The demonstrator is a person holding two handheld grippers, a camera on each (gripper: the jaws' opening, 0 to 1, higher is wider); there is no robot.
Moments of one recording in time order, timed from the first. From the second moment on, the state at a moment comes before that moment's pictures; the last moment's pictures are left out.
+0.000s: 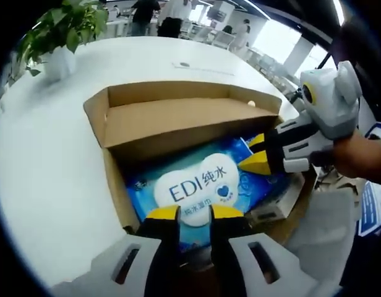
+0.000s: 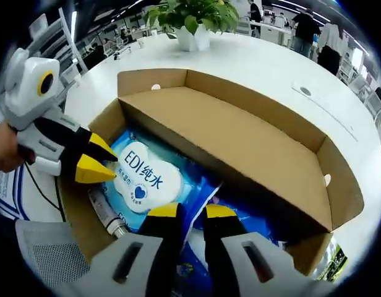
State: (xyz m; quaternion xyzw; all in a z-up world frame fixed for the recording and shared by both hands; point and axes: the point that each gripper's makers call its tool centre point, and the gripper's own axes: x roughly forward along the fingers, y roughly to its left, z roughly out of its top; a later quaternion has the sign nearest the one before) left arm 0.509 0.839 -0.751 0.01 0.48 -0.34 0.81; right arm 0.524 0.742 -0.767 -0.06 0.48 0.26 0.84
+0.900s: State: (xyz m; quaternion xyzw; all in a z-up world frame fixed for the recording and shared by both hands) left arm 0.512 0.831 -0.752 0.01 0.48 -0.34 0.81; right arm 0.517 0.722 -0.741 -0.02 0.47 0.25 0.84
